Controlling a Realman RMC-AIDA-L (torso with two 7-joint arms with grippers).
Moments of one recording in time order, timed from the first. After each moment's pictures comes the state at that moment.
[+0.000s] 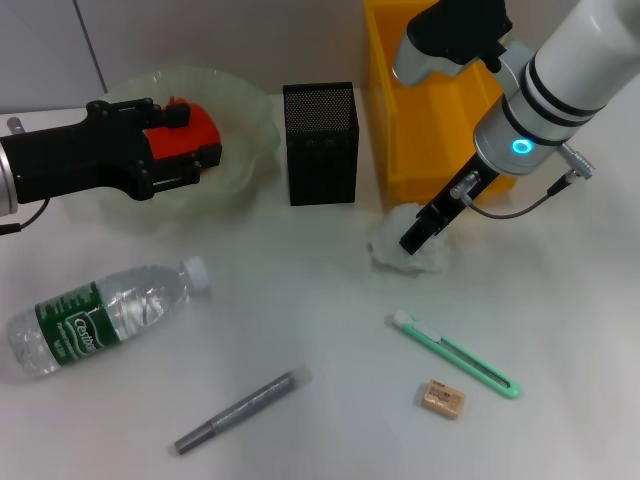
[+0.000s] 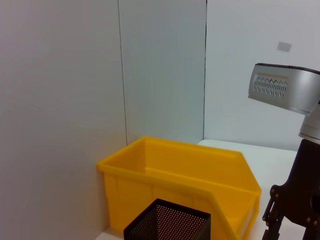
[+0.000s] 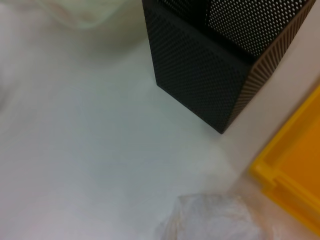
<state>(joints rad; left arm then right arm) -0.59 -2.02 0.89 0.76 1.79 1.36 -1.35 0.98 2.08 -1.13 -0.75 -2.78 -1.32 2.53</state>
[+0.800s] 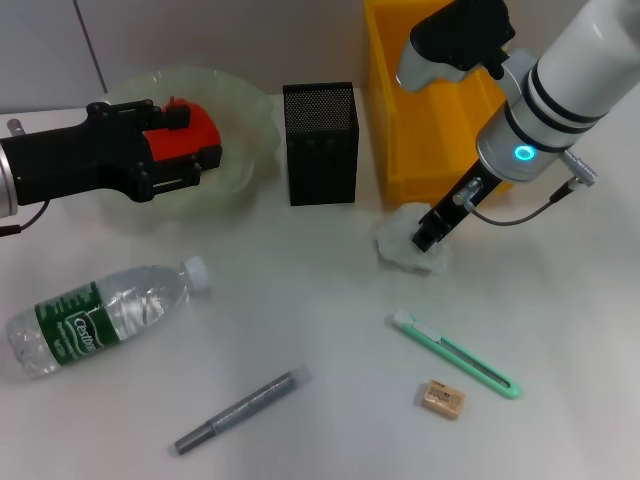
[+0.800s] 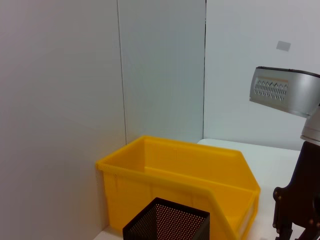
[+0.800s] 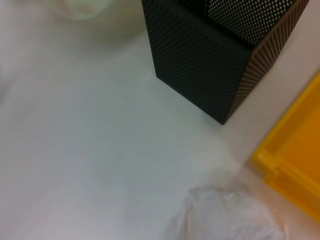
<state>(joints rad) -0.59 -2.03 0.89 0.76 1.79 1.36 -1.35 0.98 2.08 -1.13 -0.75 -2.78 -1.32 2.53</state>
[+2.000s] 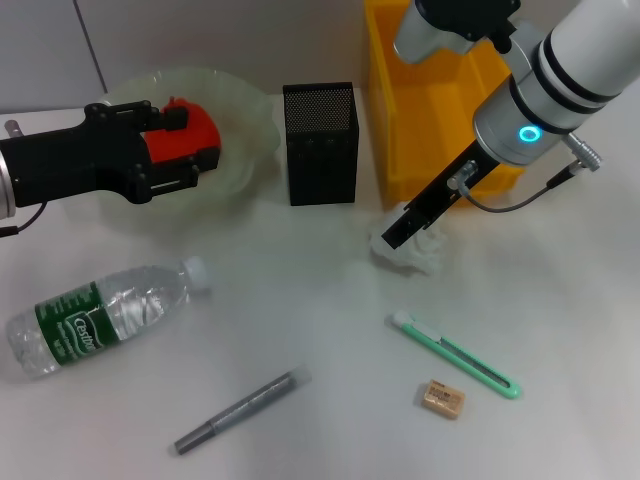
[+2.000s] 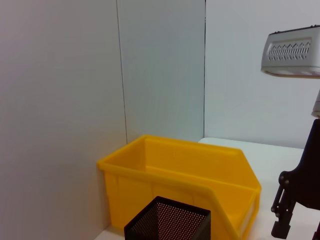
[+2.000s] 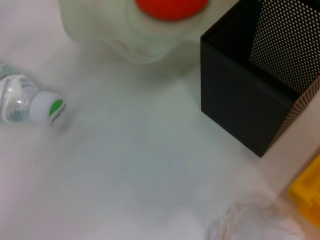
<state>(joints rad) -0.58 -2.03 0.89 0.76 1.79 1.36 -1.34 0.91 2.08 -1.18 -0.96 -2.66 -1.44 2.52</state>
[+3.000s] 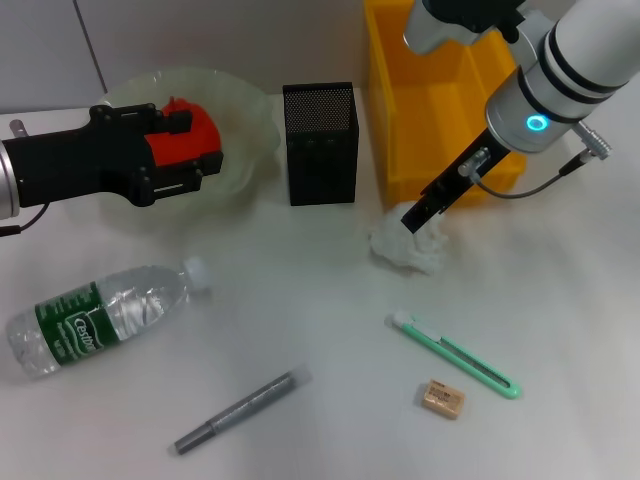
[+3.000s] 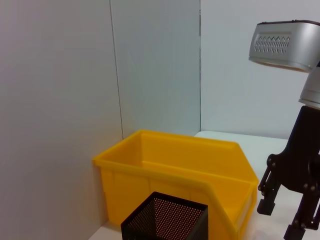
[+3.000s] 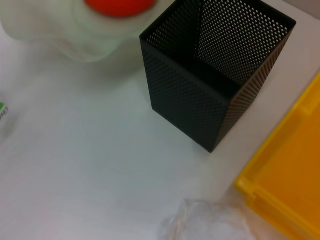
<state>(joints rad) -0.59 -2.03 0.89 0.77 1.82 1.36 -1.34 0.92 2.08 -1.18 -0.96 -2.75 -1.40 2.58</state>
